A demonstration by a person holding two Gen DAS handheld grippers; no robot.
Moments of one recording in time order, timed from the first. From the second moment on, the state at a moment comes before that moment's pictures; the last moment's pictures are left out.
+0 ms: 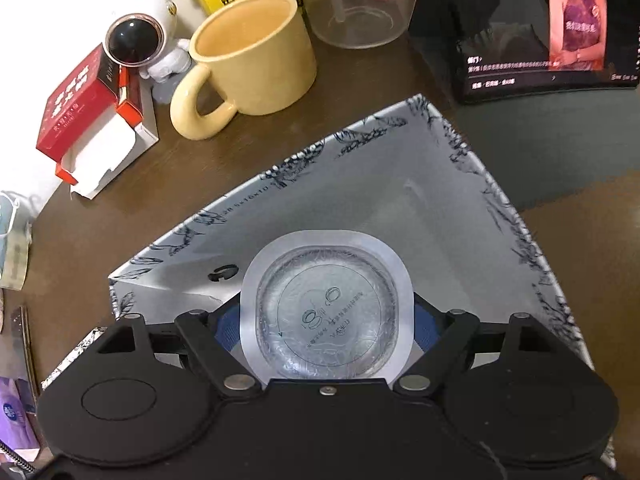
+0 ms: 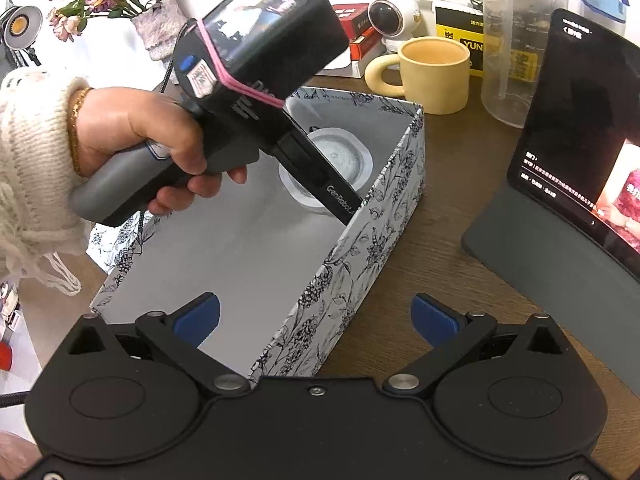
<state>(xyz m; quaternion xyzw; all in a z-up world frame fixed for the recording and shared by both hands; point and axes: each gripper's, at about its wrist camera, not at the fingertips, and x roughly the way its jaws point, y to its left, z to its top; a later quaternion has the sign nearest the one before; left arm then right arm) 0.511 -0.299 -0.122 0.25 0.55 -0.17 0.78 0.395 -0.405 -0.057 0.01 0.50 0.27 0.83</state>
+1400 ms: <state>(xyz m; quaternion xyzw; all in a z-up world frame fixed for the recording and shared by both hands) 0.476 -0.281 -0.037 0.20 0.47 -0.12 0.85 0.363 -0.394 -0.029 -0.01 0.46 0.27 0.85</state>
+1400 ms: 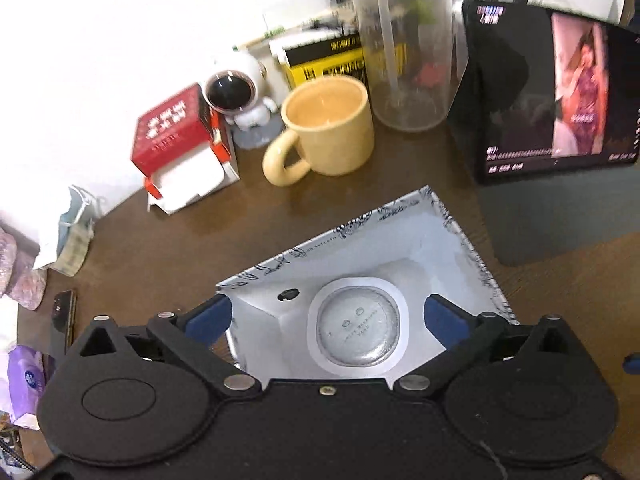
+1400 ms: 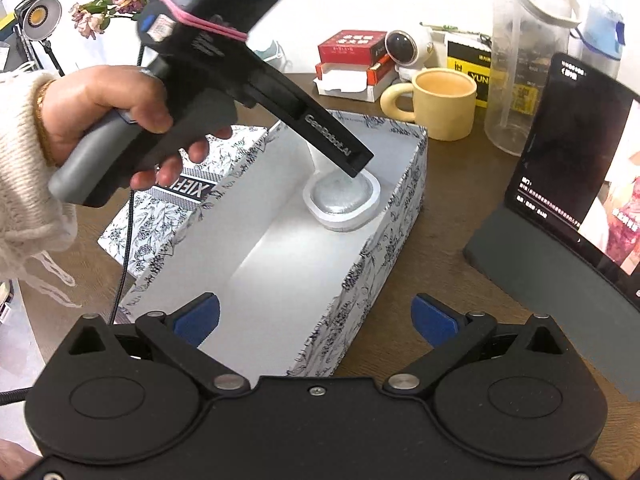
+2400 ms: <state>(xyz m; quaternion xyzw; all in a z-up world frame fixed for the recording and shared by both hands) 0.296 -0.149 0.062 0.11 0.37 -0.14 0.91 0.232 -0.323 0.020 -0.02 0.40 0.20 0.90</state>
